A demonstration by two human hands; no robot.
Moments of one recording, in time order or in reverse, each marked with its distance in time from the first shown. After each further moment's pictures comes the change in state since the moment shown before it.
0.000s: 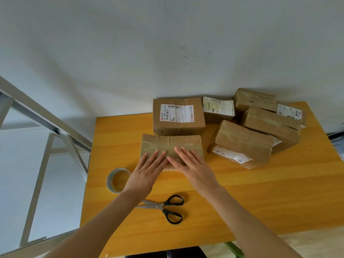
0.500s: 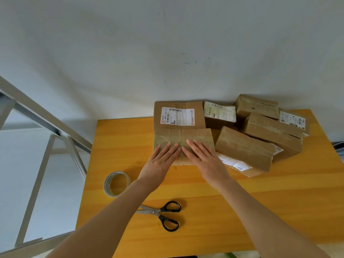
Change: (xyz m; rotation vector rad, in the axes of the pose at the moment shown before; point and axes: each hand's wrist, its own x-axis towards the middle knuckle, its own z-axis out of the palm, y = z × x) left_hand 0.057 0.010 0.012 -0.133 -0.074 -0.021; right_hand 0.006 0.060 -0.003 -0.051 -0.116 0.049
